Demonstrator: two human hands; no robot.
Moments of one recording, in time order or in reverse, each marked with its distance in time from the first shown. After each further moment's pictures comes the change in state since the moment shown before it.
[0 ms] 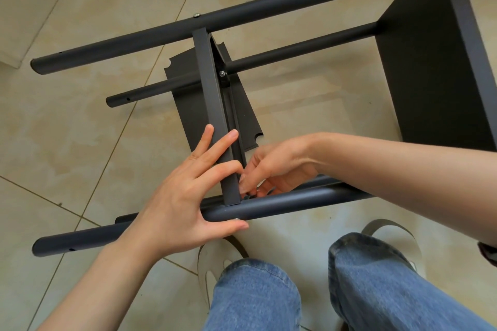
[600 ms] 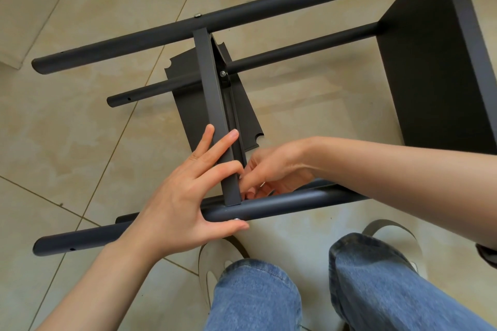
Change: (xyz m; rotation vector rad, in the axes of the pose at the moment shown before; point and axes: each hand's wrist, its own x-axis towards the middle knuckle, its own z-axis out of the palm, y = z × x) left_hand 0.000 0.002 -0.002 -0.015 -0.003 -0.010; right_hand 0.007 0.000 0.007 -0.040 0.041 0.019
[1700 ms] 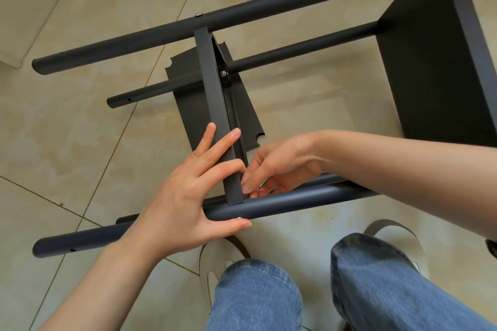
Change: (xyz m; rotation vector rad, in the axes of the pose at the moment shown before) left_hand 0.002 0.000 0.000 0.014 0.009 0.000; right_hand -0.010 0.000 -0.010 0.004 -0.064 -0.028
